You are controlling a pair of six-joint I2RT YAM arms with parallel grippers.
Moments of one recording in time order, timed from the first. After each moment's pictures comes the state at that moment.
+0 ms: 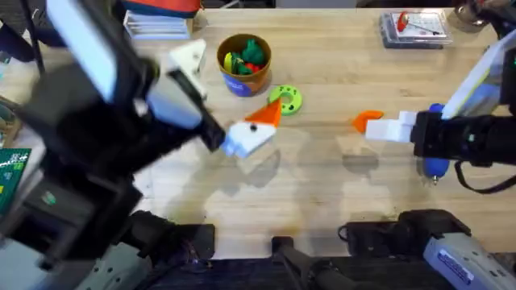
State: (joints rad) left arm -0.36 0.60 0.47 -0.08 0.50 0.20; right arm 0.01 0.77 0.82 -1.13 -0.12 0.14
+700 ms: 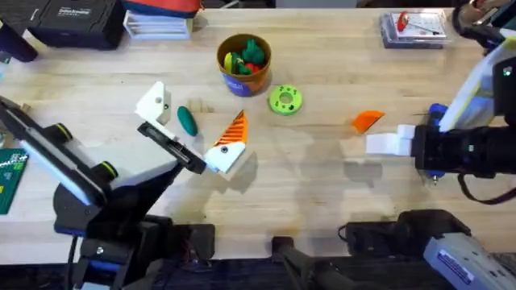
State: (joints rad) left arm -0.15 0.01 0.01 0.14 0.50 0.00; right arm 0.01 0.77 0.82 -1.25 -0.12 0.14
